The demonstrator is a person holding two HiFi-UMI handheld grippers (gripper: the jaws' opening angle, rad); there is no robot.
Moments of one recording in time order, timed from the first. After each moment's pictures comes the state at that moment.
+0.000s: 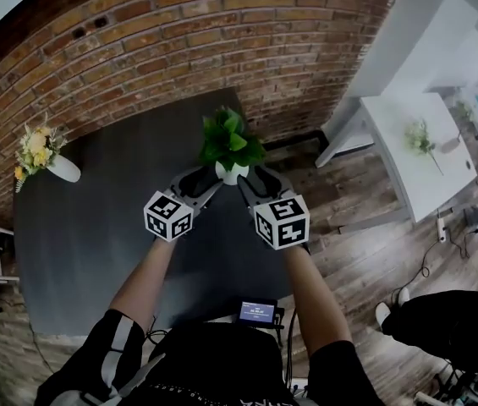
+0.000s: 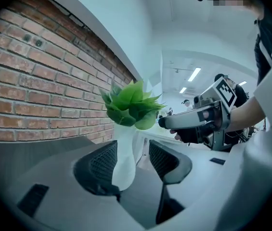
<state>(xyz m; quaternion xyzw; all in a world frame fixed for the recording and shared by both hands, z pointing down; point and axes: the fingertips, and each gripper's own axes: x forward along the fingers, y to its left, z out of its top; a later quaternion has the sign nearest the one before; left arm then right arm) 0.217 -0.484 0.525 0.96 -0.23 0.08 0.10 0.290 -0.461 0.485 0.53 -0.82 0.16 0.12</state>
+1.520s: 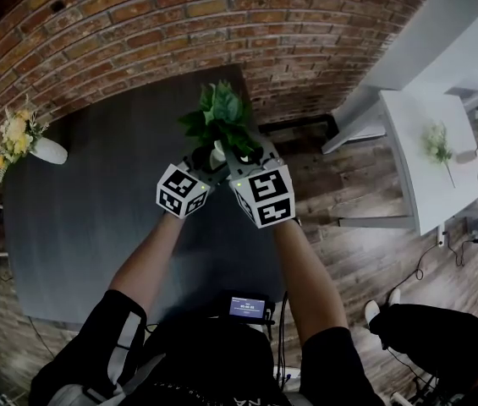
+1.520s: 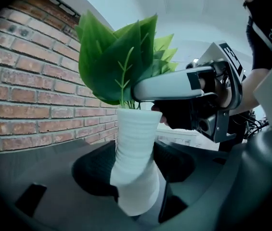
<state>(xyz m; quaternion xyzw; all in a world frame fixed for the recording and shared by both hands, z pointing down) 0.281 -0.551 0.563 0.96 -0.24 0.10 0.06 0.271 -0.558 0.482 0.48 -0.86 0.06 0.12</state>
